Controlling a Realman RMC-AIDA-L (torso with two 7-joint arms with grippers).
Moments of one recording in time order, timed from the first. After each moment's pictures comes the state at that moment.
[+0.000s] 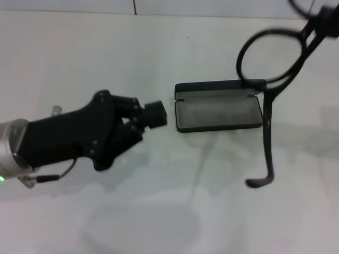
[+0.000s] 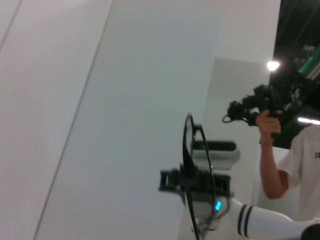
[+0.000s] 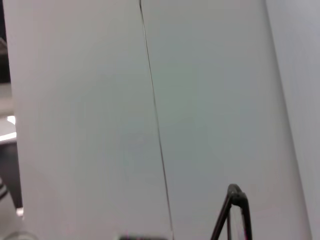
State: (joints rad) left arm -0.41 -2.04 1.07 0.49 1.35 1.97 -1.20; right arm 0.35 2.02 -0.92 -1.24 -1.30 -1.86 1.76
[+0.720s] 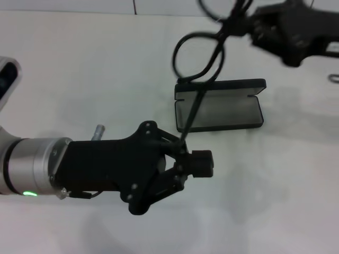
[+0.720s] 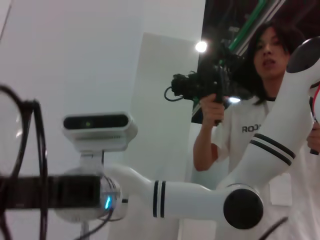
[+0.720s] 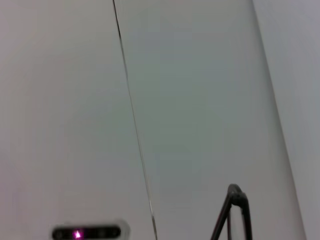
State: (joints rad) left arm -0.45 -2.09 1.23 0.52 1.36 1.99 -1.12; right arm 0.50 2.02 -1.14 -1.06 -1.36 -1.59 1.66
